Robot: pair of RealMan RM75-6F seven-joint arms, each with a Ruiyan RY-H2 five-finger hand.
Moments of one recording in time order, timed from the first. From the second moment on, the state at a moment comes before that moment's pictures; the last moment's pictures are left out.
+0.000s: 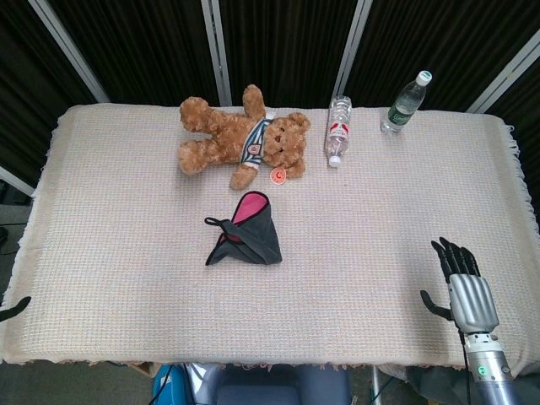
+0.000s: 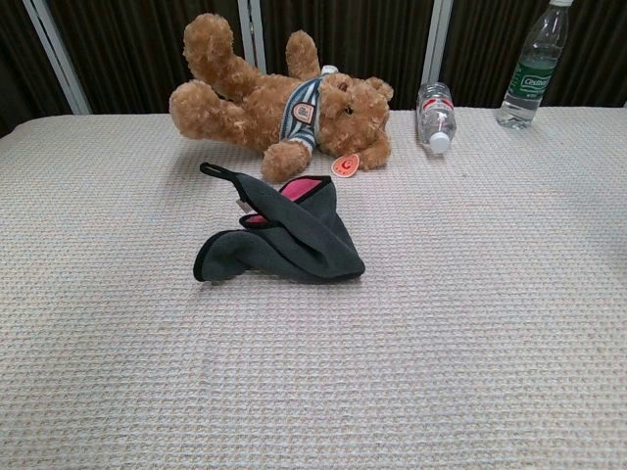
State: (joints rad) left arm -0.01 -1.09 -0.07 -1.66 1.41 1.54 0.12; right arm 0.13 -1.21 0.06 -1.68 -1.44 1.39 -0.02
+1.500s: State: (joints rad) left arm -0.43 -1.32 -0.26 -1.70 1.35 1.21 0.42; right arm 0.15 -1.22 0.10 -1.65 -1.37 1.34 -0.02
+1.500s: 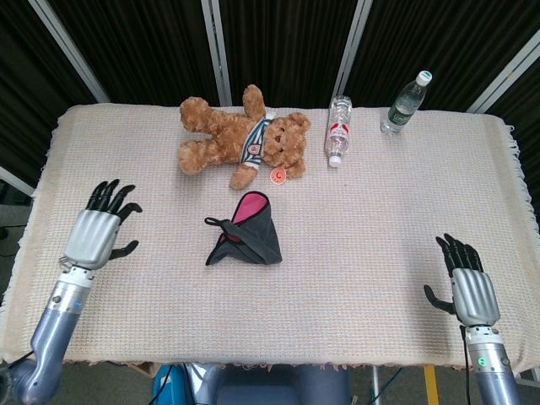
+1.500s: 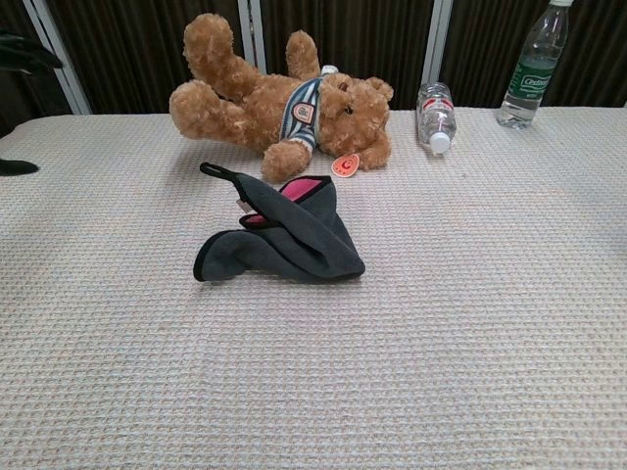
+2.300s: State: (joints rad) left arm -0.72 -1.70 -0.32 -1.39 1.23 1.10 0.60; right arm 0.17 -1.21 0.13 -1.62 -1.30 1.29 0.06
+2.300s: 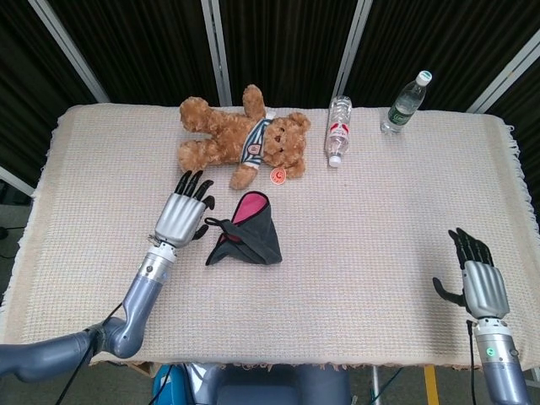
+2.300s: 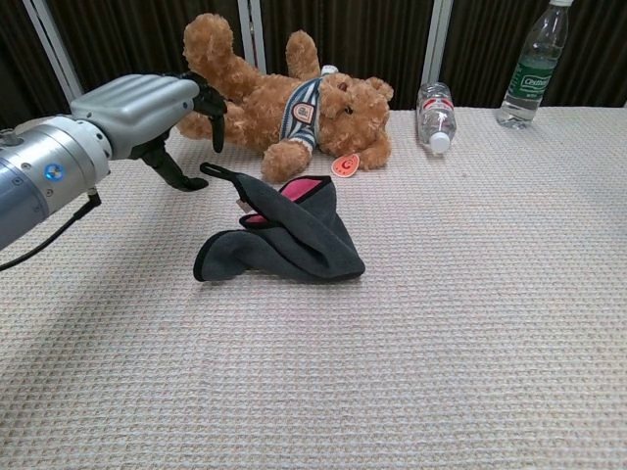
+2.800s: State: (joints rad) left arm -0.76 -1.74 -0.30 -1.36 1.25 1.10 0.60; right arm 0.17 -1.20 0.13 -1.62 -1.30 1.29 0.06
